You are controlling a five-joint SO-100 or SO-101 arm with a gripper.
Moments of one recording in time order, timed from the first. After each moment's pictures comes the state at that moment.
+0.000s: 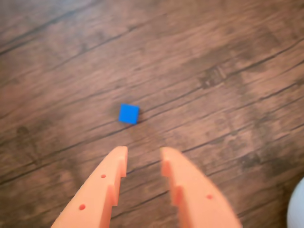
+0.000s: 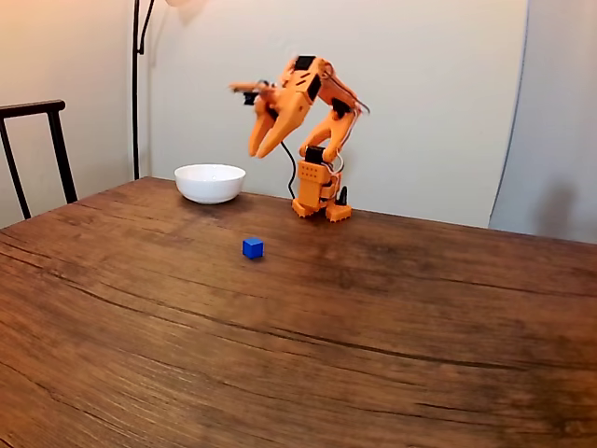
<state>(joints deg) 23.2 138.3 121.8 67.4 89.2</state>
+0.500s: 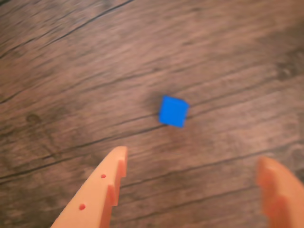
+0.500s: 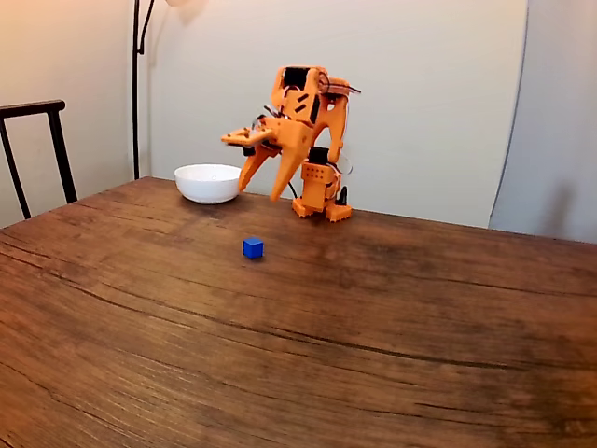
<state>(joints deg) 12.4 113.6 114.5 63.3 81.4</state>
